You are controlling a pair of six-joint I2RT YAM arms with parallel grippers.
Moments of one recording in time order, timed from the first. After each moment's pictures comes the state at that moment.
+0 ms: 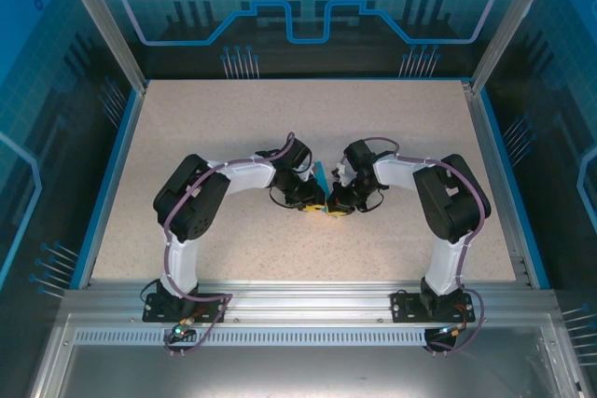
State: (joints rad) left arm -0.60 2.00 1.23 -0.41 0.60 -0.74; right arm 0.44 1.89 1.04 -0.58 -0.61 0.42
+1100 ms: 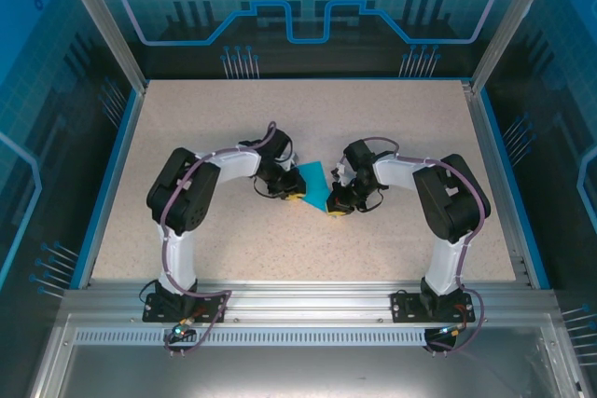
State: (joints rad) left arm -0.43 2.01 1.24 -0.50 0.53 -0.62; right arm 0.44 1.89 1.04 -0.58 -0.60 0.41
